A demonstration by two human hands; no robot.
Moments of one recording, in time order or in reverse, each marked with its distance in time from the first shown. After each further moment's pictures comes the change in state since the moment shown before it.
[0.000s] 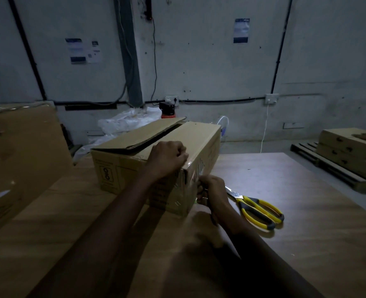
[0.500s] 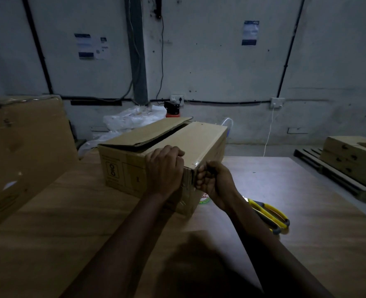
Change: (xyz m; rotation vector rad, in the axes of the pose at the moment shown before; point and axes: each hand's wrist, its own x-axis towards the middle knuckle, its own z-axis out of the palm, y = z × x) left_hand -0.034 -0.015 0.028 0.027 0.419 -0.036; right_hand 0.006 -0.037 0.010 0.283 -0.211 0.093
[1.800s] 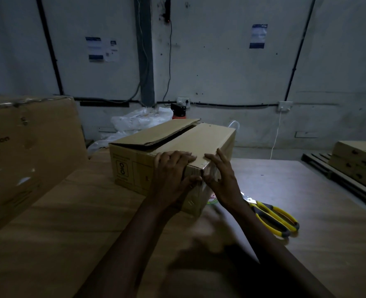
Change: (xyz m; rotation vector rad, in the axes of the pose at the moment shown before) left_hand -0.019 -0.025 0.003 0.000 -0.046 0.254; right_hand 0.024 0.032 -0.035 -1.046 0.061 -0.694
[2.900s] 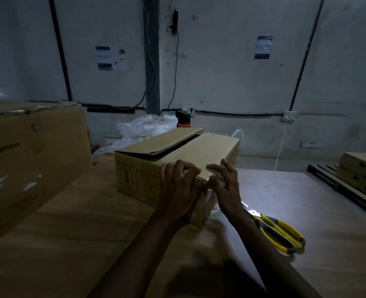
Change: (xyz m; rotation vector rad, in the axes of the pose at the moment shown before) left_hand -0.001 0.019 0.004 0.017 0.111 -0.123; right_hand 0.009 -0.009 0.009 0.188 0.103 0.118
